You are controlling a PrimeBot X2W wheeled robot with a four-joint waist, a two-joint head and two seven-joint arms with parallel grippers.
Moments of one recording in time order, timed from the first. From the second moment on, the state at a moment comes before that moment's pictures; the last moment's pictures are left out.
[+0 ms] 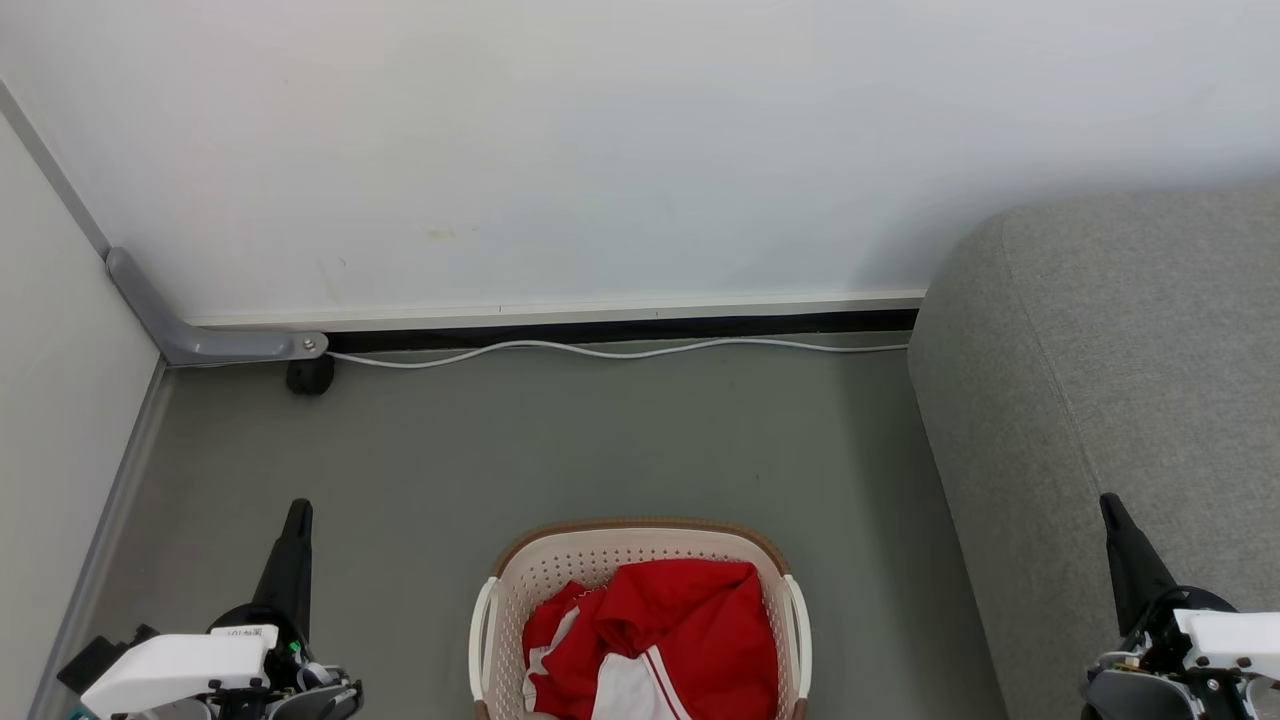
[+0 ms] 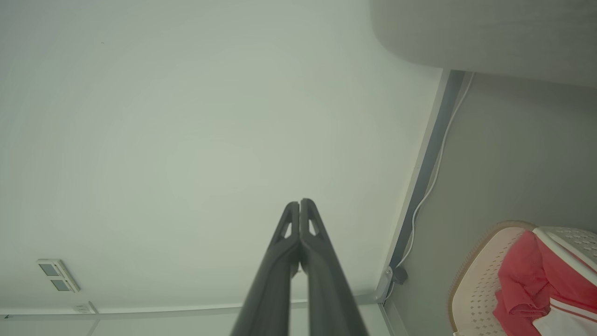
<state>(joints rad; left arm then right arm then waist) -0.05 0.04 0.08 0.27 -1.61 -0.12 0.11 -0.07 -0.04 -0.13 0.27 1.60 0.13 0.11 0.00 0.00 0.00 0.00</state>
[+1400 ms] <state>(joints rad) -0.05 0.04 0.08 0.27 -1.61 -0.12 0.11 -0.07 -0.04 -0.13 0.27 1.60 0.13 0.11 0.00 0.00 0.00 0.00</state>
